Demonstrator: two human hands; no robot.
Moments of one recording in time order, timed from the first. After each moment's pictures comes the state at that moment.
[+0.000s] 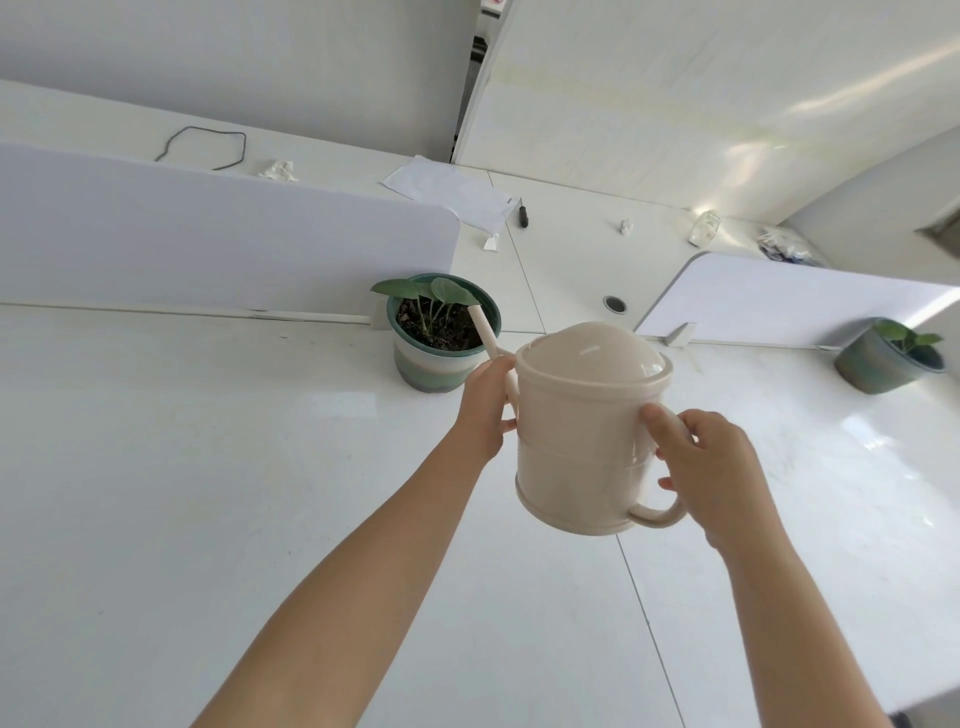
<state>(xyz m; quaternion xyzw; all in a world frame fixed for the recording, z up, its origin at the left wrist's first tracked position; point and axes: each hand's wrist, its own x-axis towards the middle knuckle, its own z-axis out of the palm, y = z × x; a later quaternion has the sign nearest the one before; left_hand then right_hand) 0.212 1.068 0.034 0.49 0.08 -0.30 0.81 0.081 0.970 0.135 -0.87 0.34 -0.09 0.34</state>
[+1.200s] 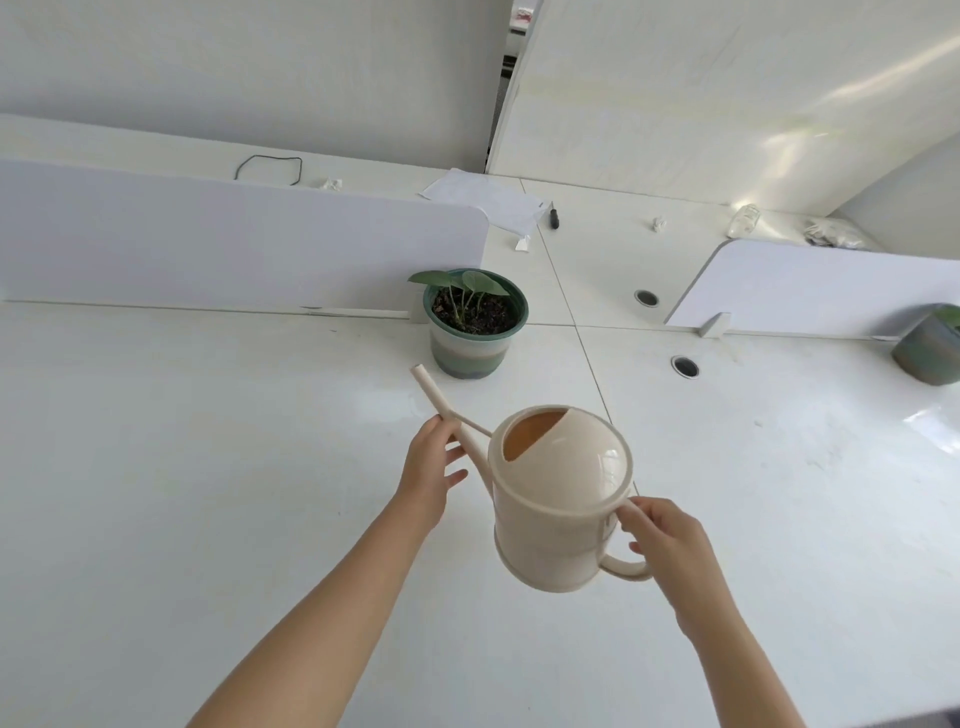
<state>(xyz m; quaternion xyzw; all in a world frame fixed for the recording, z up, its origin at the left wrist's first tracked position) 0.147 1.147 -0.021 0.56 0.15 -0.22 0.78 0.011 0.980 0.056 -0.80 0.32 -0.01 0.51</state>
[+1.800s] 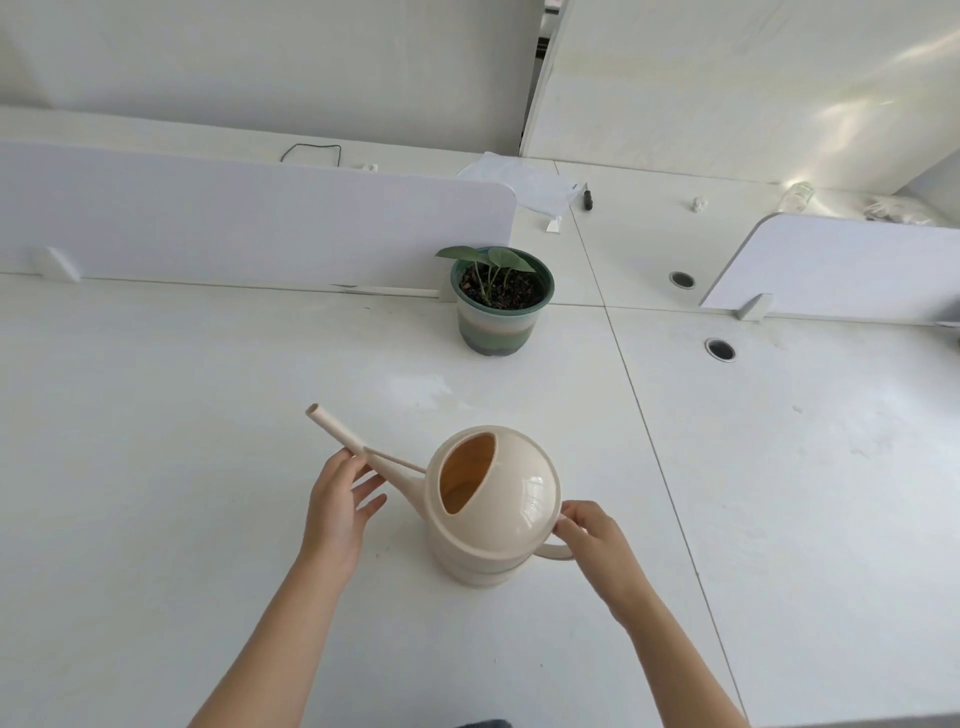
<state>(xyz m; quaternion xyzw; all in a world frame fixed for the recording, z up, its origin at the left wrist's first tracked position) 0.079 1.240 -0.030 0.55 0.24 -0.08 0.79 0.012 1.011 -0.013 -0.82 0.23 0.12 0.52</state>
